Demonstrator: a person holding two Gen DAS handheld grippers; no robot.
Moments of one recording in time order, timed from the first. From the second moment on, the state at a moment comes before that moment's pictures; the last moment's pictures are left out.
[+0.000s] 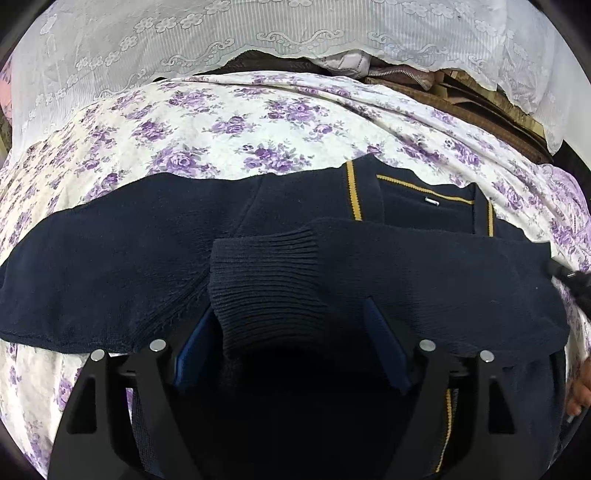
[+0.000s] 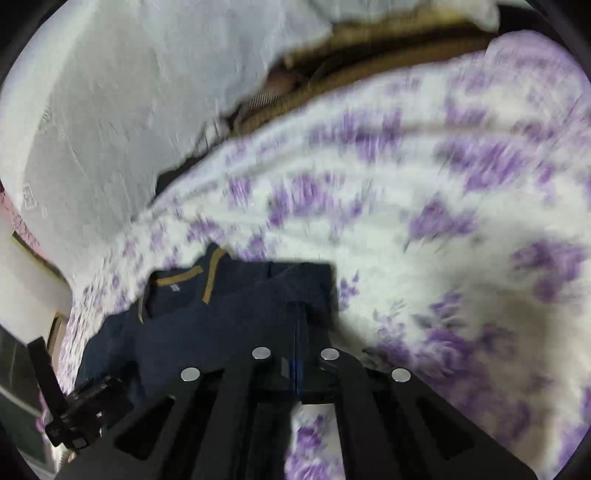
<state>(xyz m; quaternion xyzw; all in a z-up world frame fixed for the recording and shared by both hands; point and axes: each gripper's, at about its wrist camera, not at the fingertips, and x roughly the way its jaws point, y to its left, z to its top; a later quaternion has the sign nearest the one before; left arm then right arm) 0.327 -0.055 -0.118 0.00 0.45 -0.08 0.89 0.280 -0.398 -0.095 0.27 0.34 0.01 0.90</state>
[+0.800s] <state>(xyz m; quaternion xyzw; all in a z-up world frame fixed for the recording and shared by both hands) 0.273 0.051 -0.090 -0.12 0.43 -0.08 0.89 0.171 -0.324 -0.069 0.13 0.26 0.03 0.96</state>
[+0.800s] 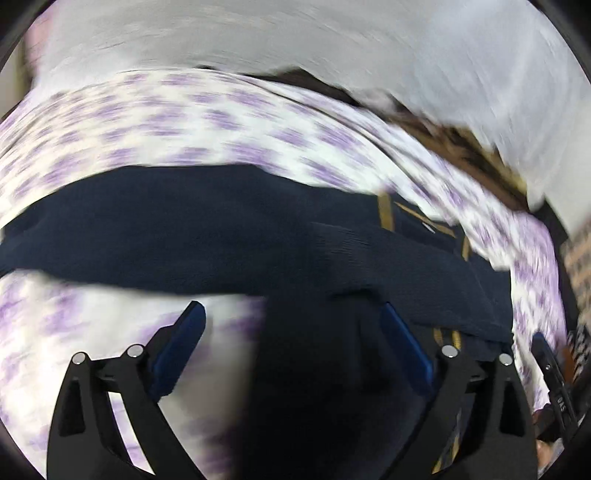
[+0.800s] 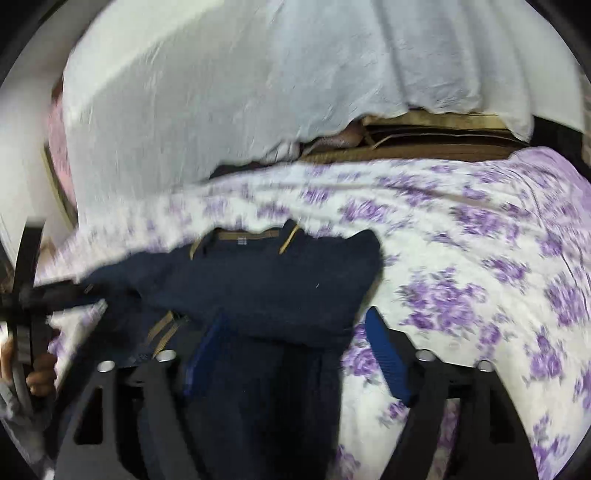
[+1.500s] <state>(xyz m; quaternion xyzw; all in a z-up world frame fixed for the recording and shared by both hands) 0.309 0.279 -0.133 -0.45 0.38 0.04 0.81 0.175 -0.348 -0.088 0.21 0.28 0.03 0.94</state>
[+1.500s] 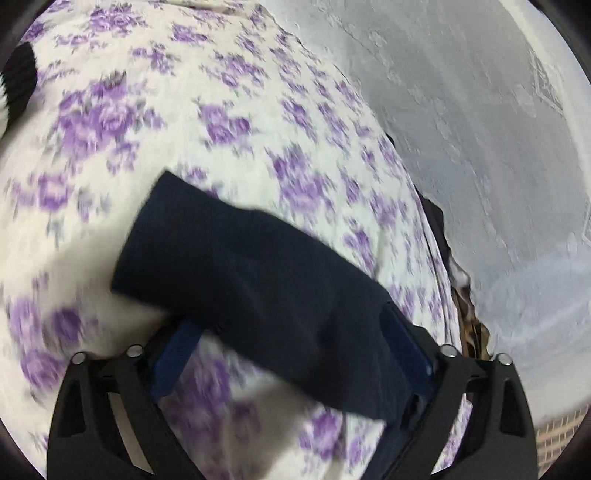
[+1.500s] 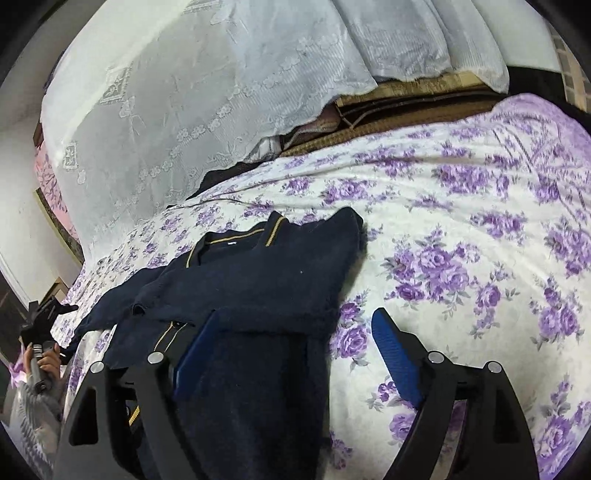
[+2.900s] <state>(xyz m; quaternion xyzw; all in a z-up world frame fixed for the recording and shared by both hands) 0.299 0.059 0.006 -0.11 0.35 -0.04 0.93 0.192 -0.367 -0.109 0.27 0.31 0.04 0.91</state>
